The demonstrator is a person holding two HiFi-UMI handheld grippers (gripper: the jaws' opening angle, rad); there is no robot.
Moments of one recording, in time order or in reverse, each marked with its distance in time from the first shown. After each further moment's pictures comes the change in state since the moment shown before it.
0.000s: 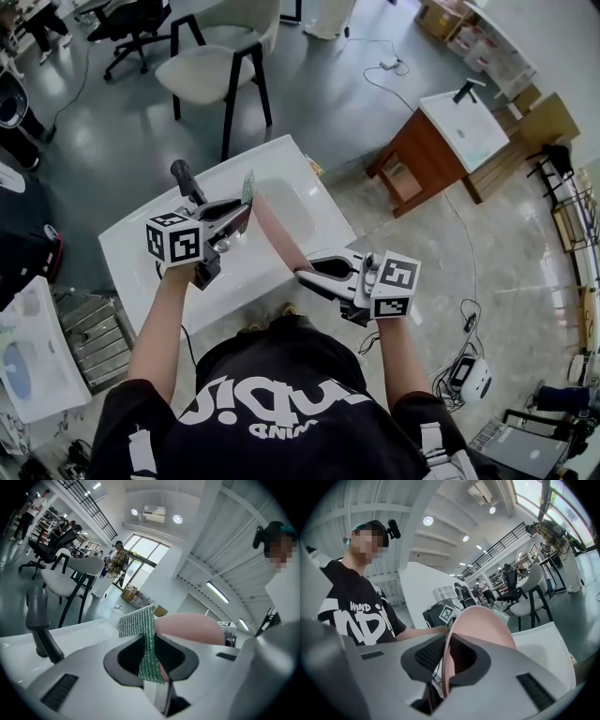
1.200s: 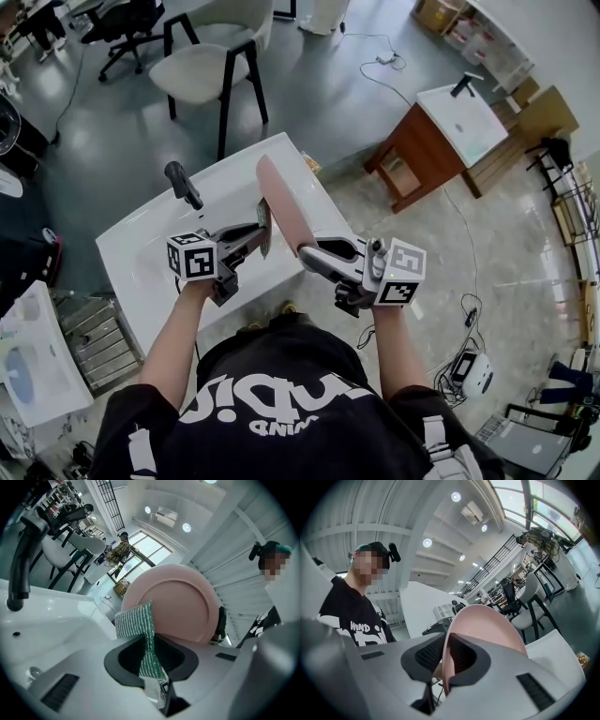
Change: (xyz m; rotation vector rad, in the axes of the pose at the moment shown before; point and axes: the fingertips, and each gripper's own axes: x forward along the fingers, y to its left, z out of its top) left arm 0.033 -0.024 -0.059 -0.162 -0.004 -0.169; right arm -0.014 -0.016 0.050 0.048 -0.243 0.014
